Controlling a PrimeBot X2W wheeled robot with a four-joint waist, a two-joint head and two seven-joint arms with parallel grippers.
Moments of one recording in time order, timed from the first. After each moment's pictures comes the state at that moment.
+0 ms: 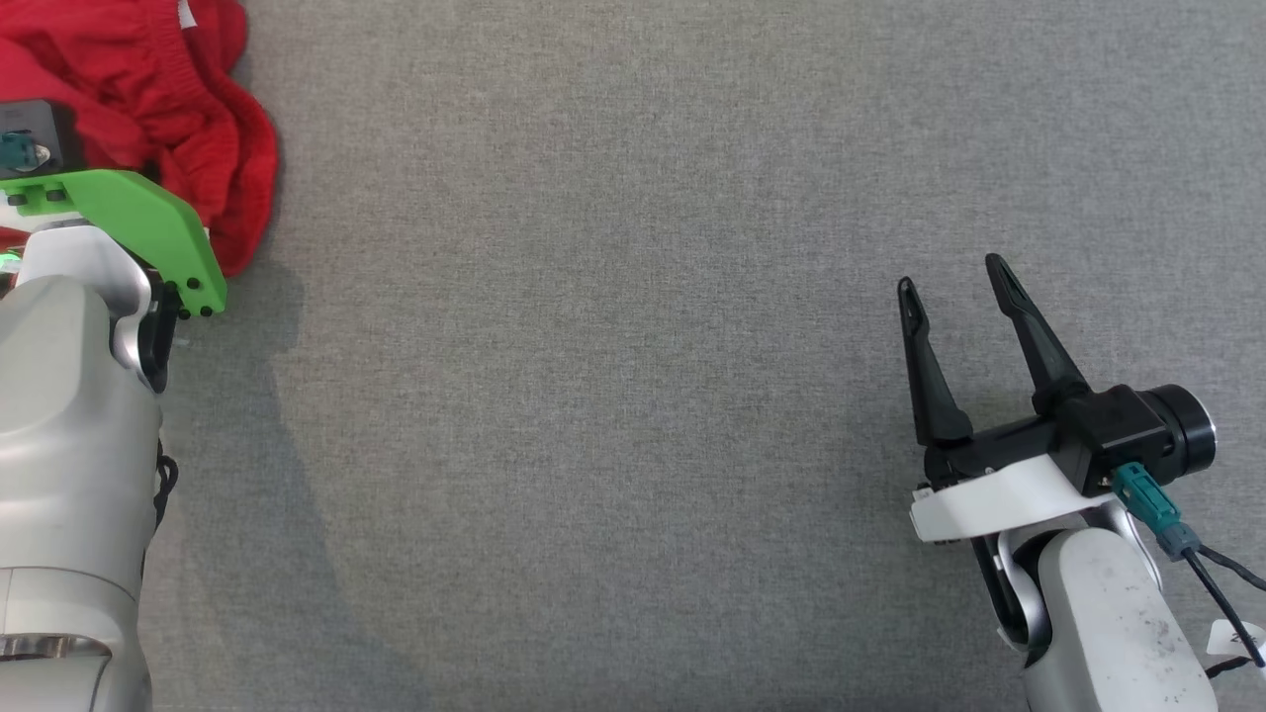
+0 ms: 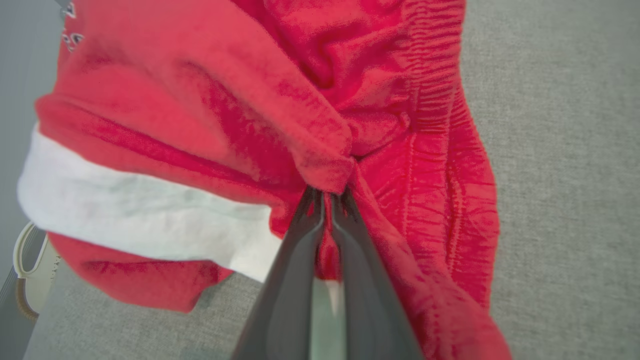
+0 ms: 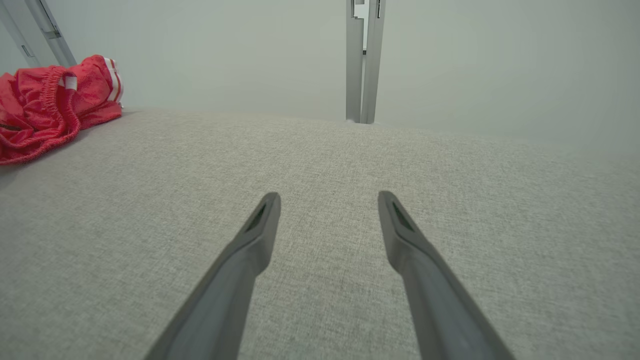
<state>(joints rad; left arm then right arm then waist) -1.02 0.27 -0.14 1.13 -0.30 -0.04 0.09 -0.21 -0.05 0.07 0.06 -0.02 0.13 -0.26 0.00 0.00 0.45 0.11</state>
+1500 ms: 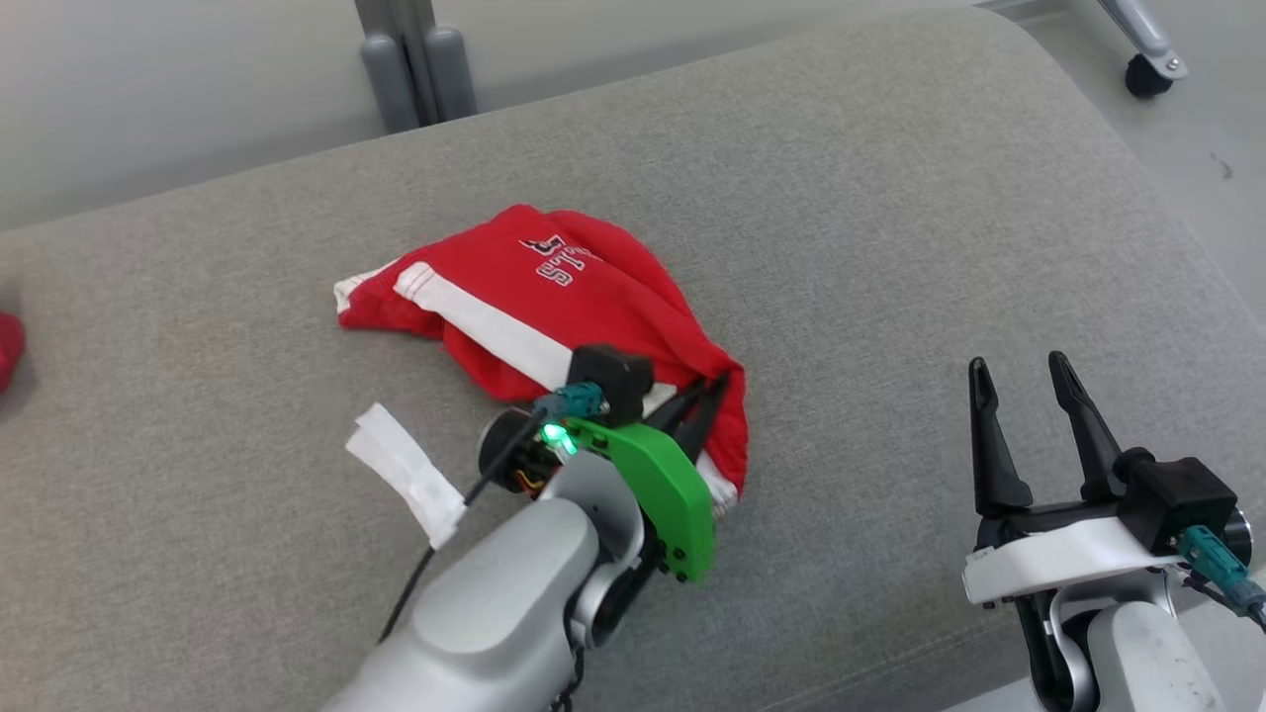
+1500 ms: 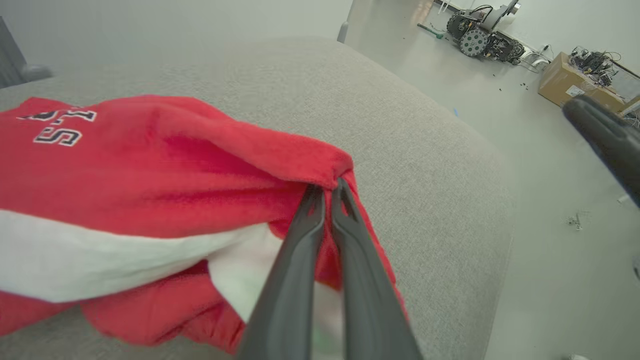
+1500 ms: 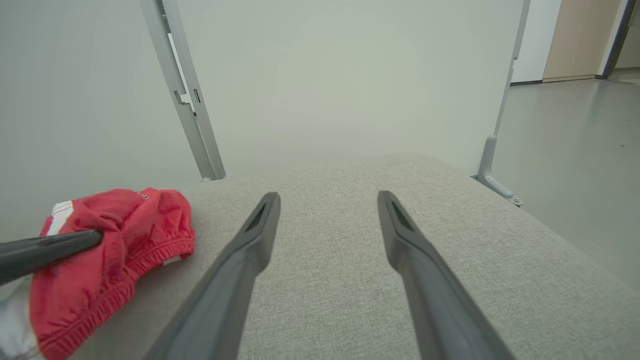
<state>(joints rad) -0.66 0.05 -0.95 0.56 -0.83 0.03 -0.04 -0.09 -0.05 -0.02 0.11 0.14 0.13 -0.26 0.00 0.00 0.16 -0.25</state>
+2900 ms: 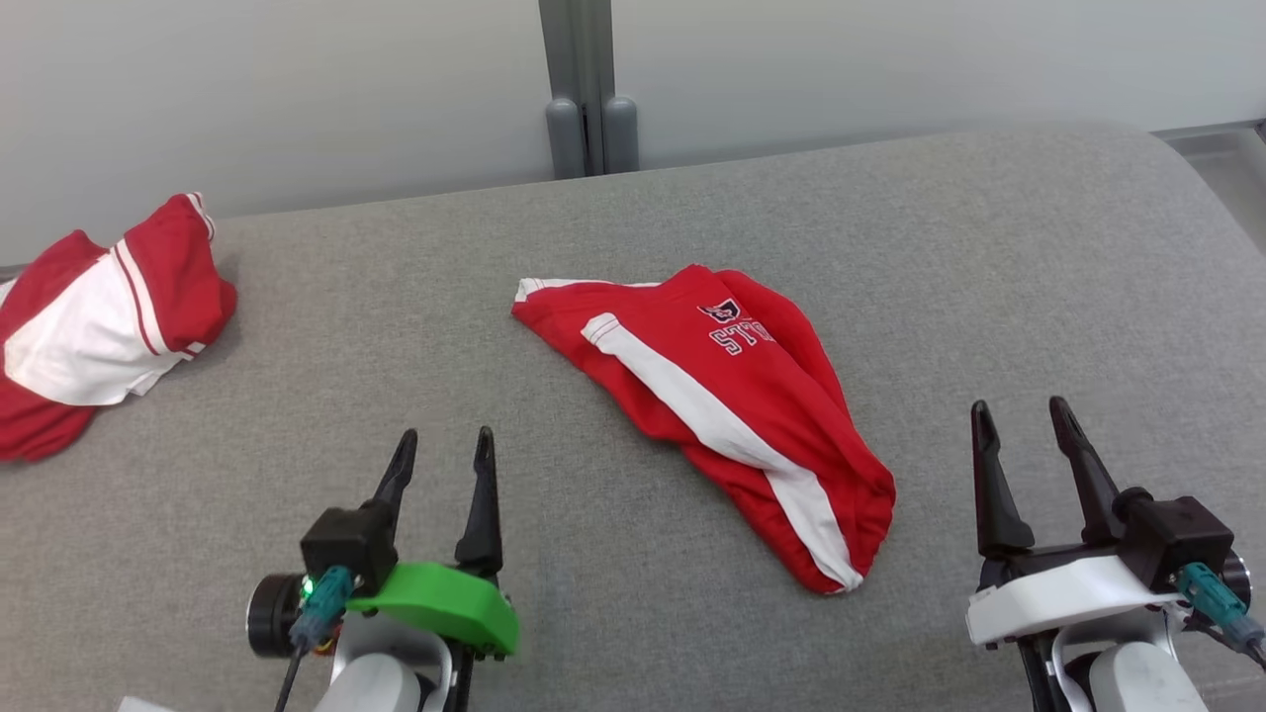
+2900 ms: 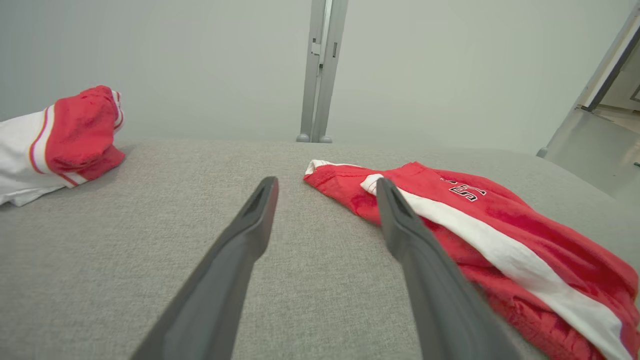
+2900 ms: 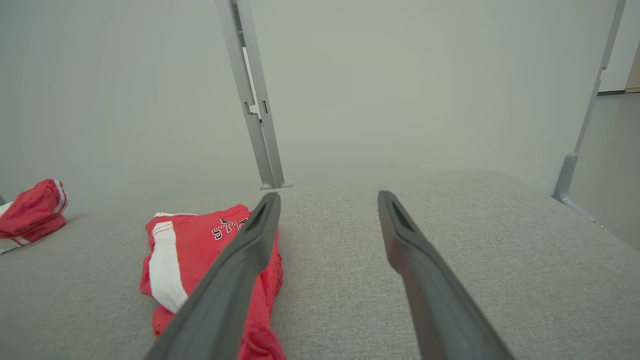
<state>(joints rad) -0.21 0.13 -0.44 0.32 -0.48 0.16 -0.26 -0.03 -0.05 -0.03 0.11 0.15 0.13 -0.26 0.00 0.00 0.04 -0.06</state>
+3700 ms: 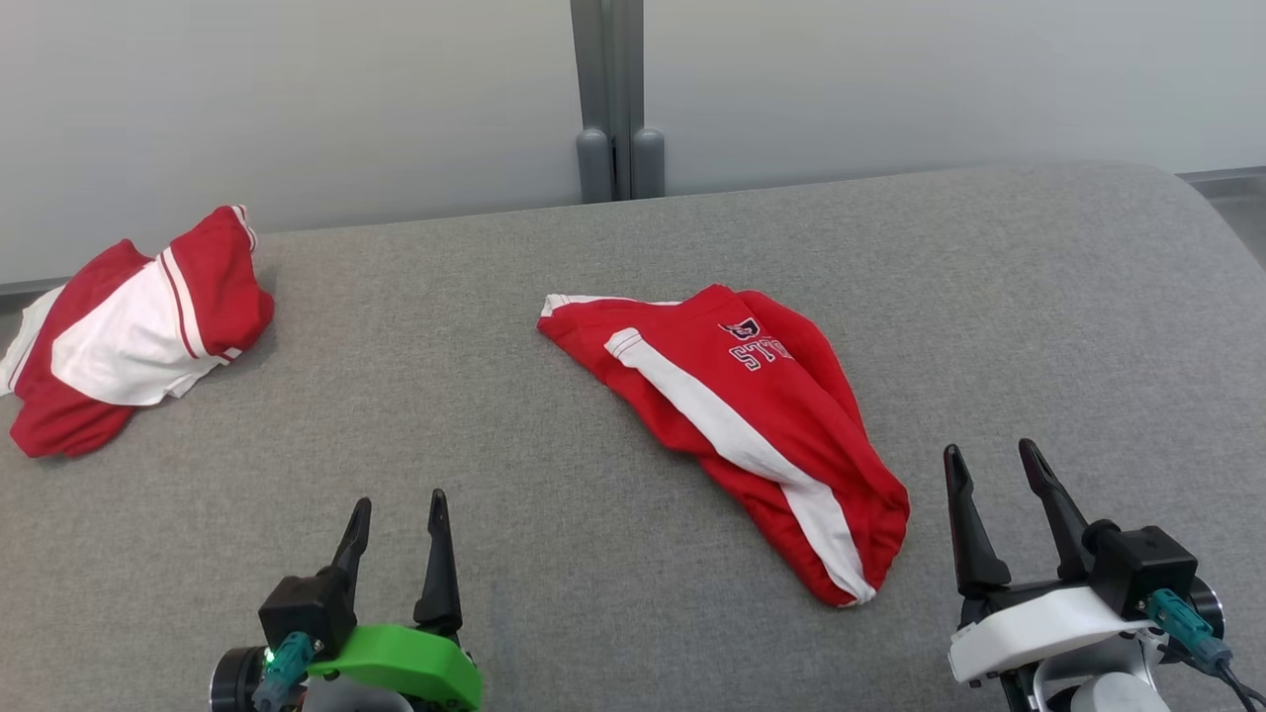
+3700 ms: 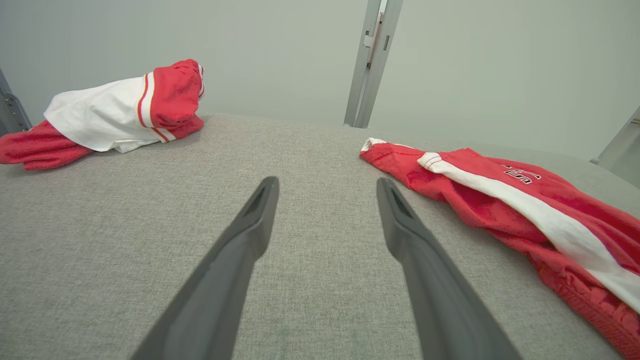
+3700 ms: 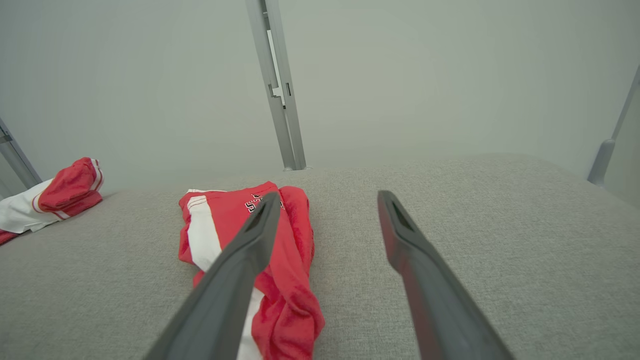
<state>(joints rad) -0.06 0.06 -0.22 0.32 -0.34 0.05 -0.26 0.01 -0.05 0.02 0.15 0.16 0.13 -0.26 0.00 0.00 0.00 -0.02</state>
